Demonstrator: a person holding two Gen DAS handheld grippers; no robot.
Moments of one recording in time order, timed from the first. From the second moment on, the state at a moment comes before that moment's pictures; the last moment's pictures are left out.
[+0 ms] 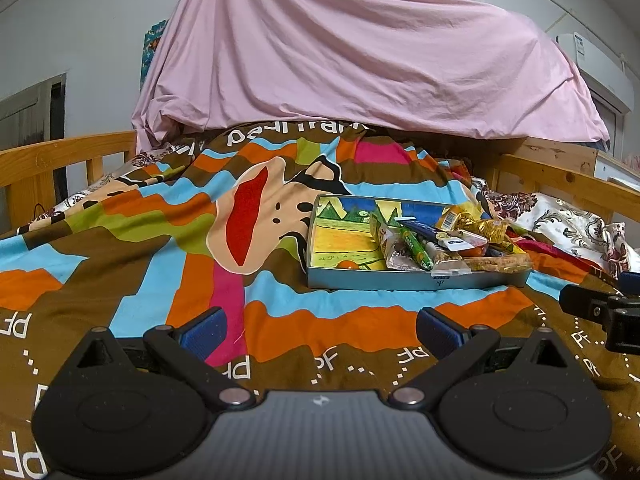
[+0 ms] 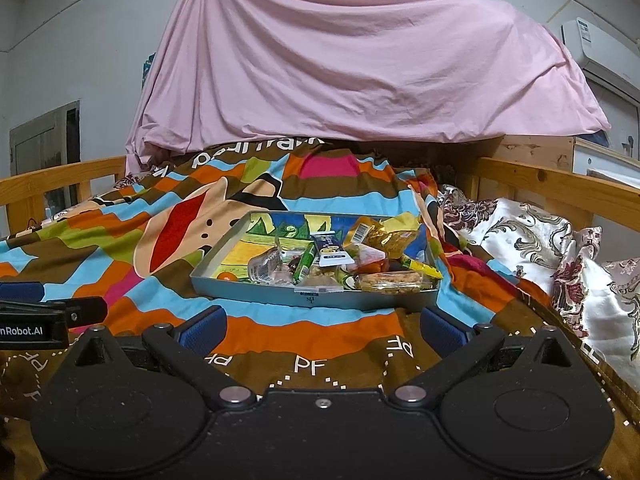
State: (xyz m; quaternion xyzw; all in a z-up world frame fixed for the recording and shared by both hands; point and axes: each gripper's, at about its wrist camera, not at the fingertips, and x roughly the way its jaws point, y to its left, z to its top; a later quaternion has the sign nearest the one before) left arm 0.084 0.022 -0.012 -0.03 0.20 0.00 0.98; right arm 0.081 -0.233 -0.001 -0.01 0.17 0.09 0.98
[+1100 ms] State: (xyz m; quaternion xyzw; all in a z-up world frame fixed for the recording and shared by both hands) left arm 0.084 0.024 -0.015 -0.03 0.20 0.00 0.98; right arm 0.081 -0.232 -0.001 -0.01 0.17 0.09 0.98
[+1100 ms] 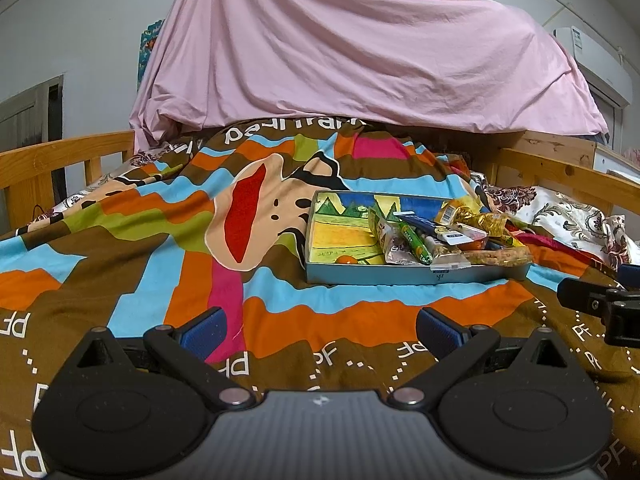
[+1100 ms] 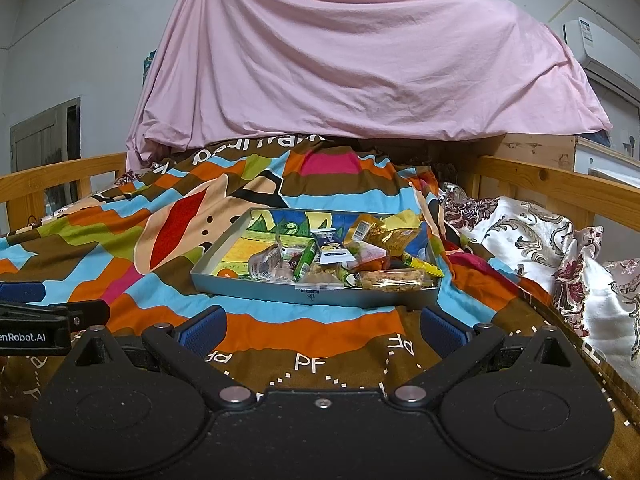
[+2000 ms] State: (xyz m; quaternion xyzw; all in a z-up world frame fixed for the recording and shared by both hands) left arm 0.084 0.023 -0.017 -0.03 0.21 0.00 0.98; right arm 0.081 -0.231 -0.002 -0.01 0.18 0.09 0.98
